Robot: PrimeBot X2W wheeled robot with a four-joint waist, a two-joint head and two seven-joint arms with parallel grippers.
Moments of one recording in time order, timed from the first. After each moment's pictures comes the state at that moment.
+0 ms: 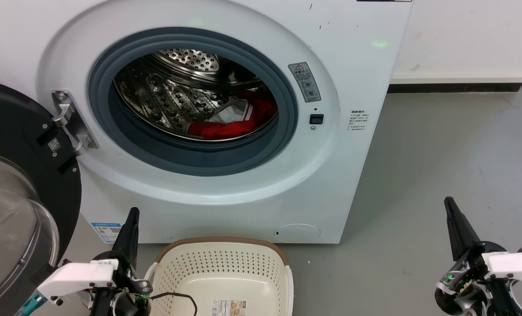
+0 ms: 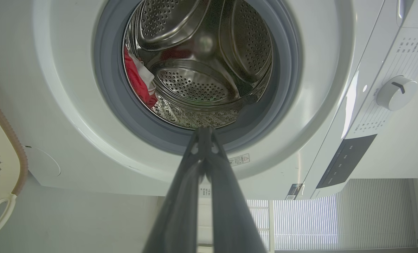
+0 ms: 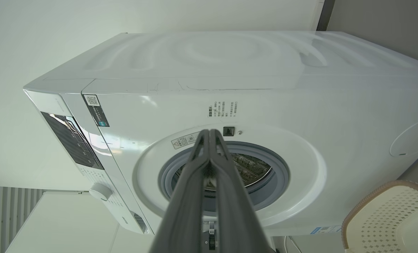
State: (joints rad) left arm -0.11 0.05 0.11 0.25 -1.61 -0.13 0.11; right arm -0.10 -0.05 -0.11 0.25 1.62 0.13 0.11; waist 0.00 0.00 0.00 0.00
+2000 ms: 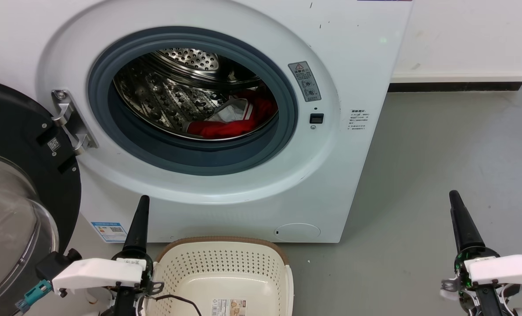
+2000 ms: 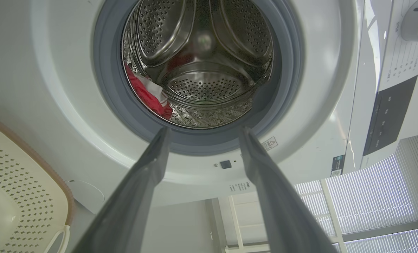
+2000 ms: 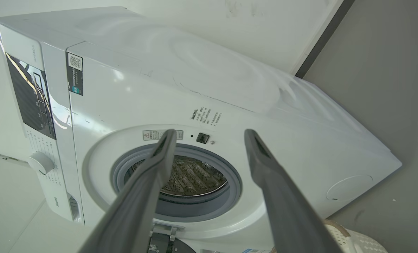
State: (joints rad) left arm -0.09 0.05 0.04 0.19 -1.32 -0.13 0.00; right arm -0.06 -0.05 -0.09 0.17 1.26 0.13 0.00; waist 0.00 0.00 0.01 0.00
